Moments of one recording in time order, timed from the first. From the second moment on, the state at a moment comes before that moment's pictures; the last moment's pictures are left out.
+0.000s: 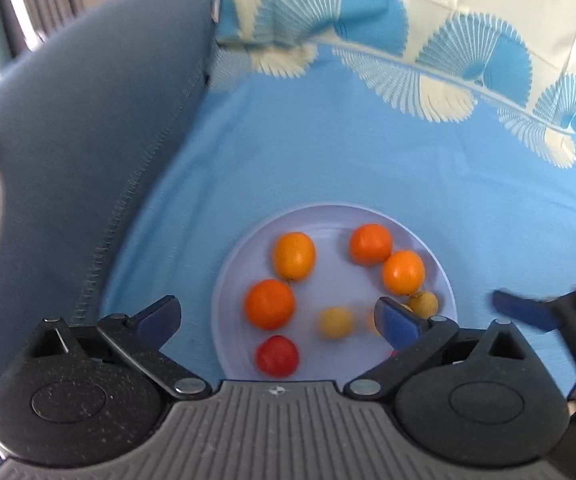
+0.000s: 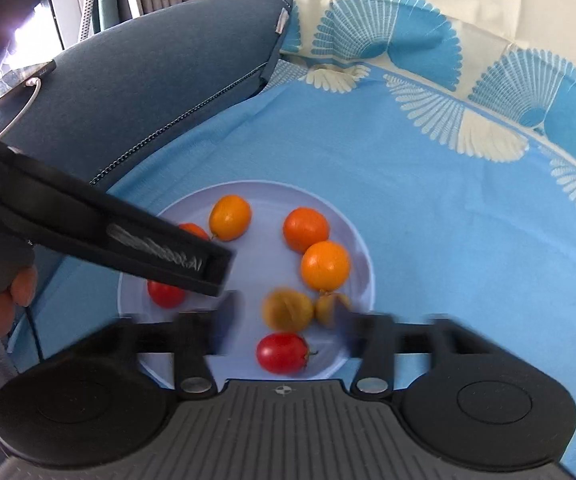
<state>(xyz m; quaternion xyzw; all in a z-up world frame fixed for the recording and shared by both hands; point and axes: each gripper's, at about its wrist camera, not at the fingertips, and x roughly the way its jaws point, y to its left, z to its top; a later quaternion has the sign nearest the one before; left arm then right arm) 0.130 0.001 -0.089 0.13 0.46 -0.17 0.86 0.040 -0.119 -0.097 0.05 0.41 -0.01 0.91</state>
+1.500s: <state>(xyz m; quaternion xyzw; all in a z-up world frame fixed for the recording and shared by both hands) -0.044 0.084 -0.016 0.11 0.43 -0.12 0.89 -0.148 -0.067 -0.007 0.09 0.32 -0.14 0.93</state>
